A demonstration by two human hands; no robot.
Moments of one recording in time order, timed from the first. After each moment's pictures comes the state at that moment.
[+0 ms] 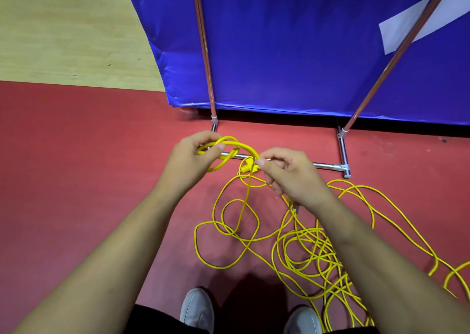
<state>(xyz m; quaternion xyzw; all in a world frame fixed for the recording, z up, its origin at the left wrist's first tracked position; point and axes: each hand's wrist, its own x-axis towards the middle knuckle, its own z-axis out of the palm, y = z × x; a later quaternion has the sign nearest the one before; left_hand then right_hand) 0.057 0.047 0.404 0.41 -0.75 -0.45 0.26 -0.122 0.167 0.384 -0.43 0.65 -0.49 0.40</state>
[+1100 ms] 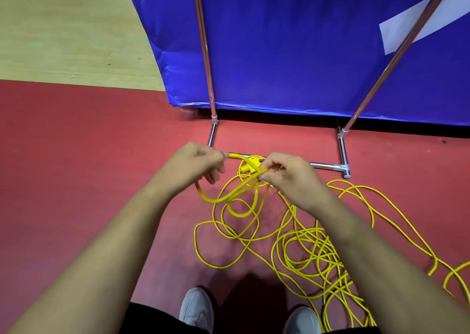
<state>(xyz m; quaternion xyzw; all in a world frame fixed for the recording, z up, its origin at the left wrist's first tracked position) 0.063 0.047 0.419 0.41 -0.75 -0.50 0.08 -0.129 0.171 0.376 -0.52 0.70 -0.38 0.32</state>
